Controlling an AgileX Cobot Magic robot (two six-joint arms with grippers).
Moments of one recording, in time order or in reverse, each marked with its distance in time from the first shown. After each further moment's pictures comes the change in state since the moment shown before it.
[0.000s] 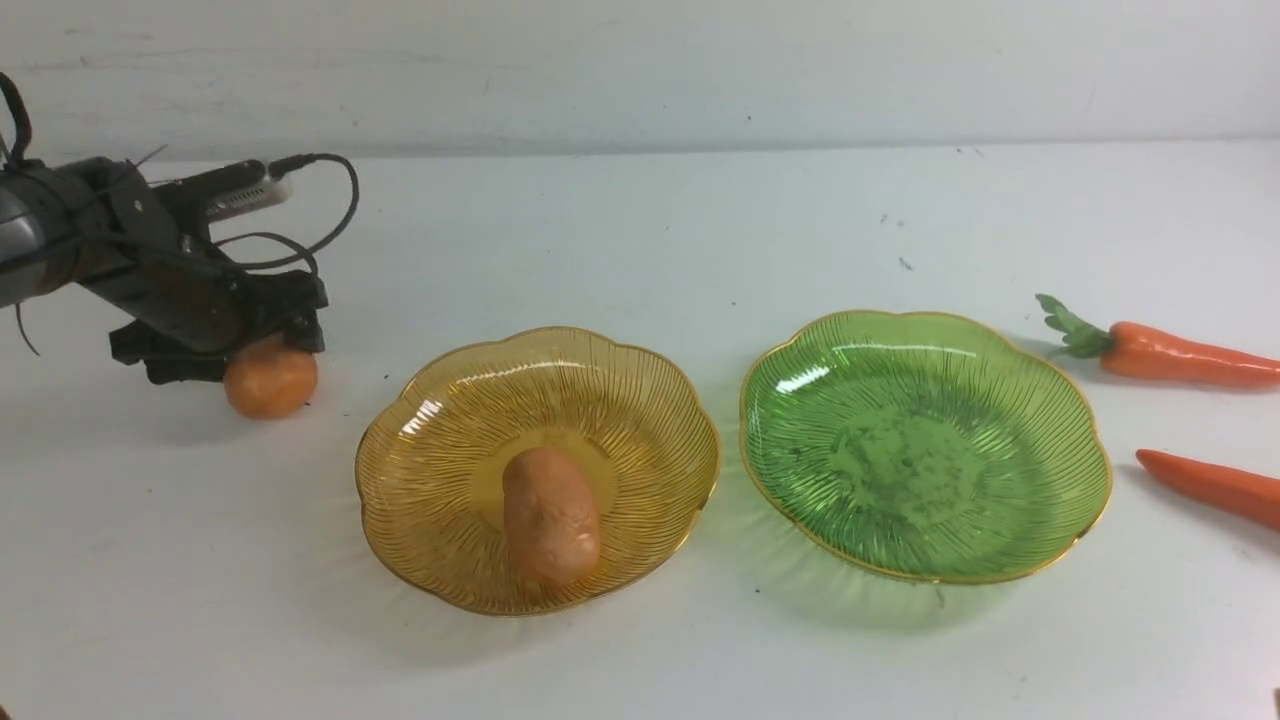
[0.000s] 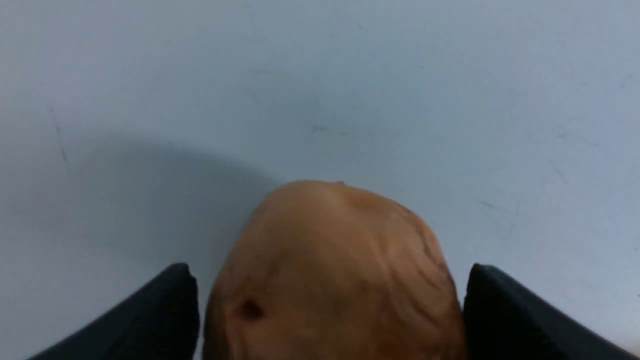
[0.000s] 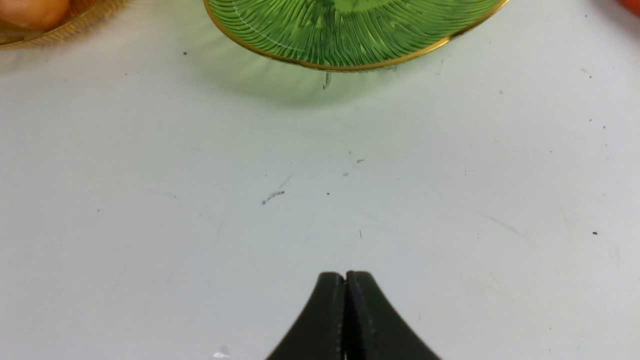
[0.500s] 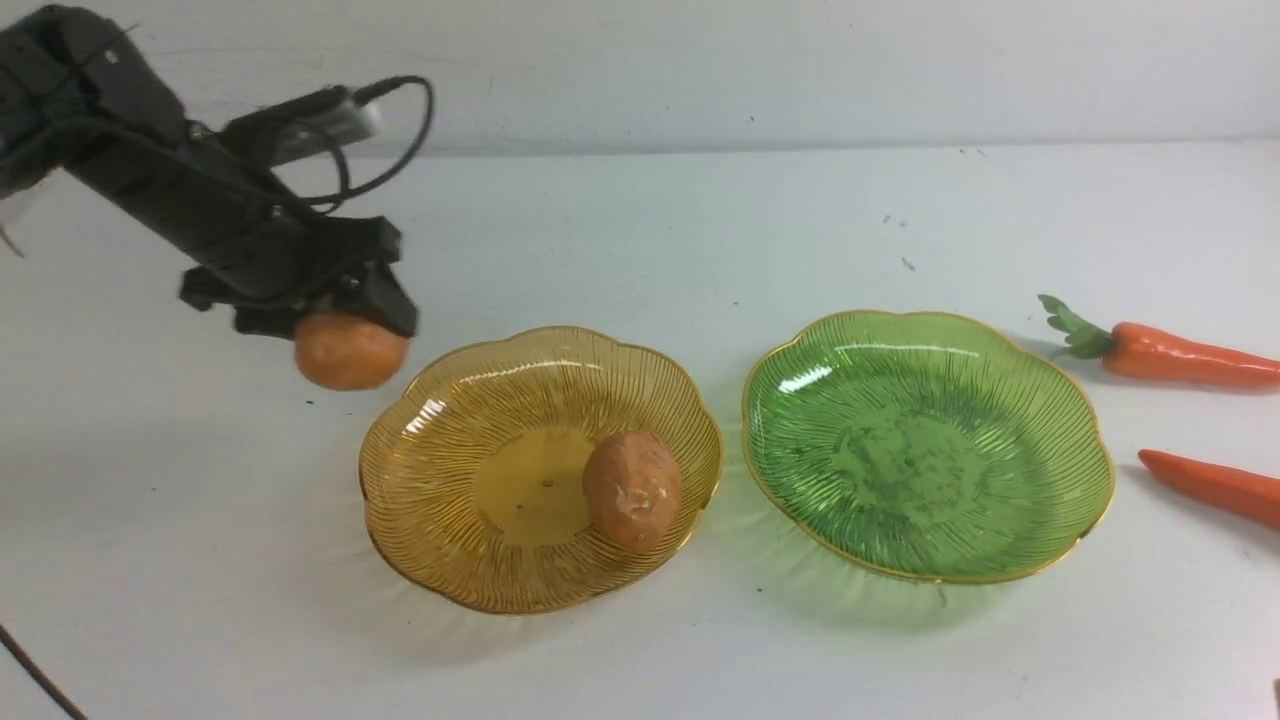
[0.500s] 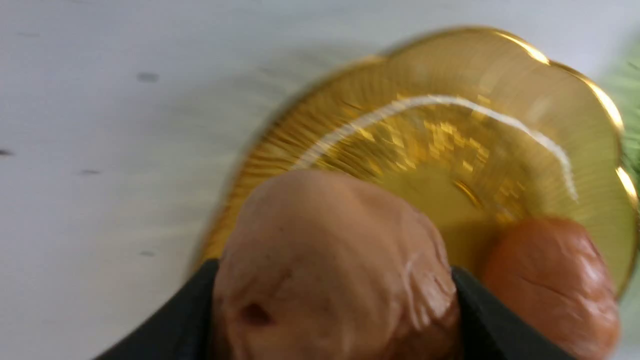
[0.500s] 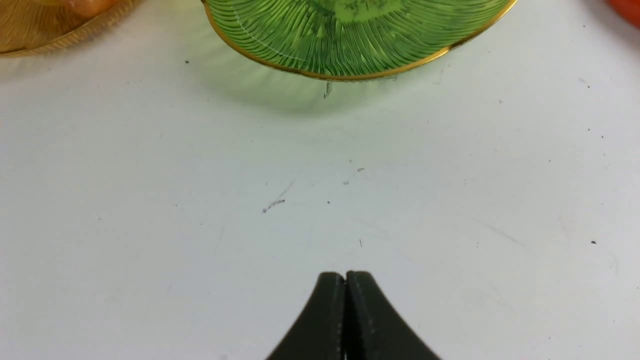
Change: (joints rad) right arm 0.000 0.000 0.000 0.000 -0.018 0.000; left arm -0.113 -0.163 -0.089 -0.249 0.490 0.270
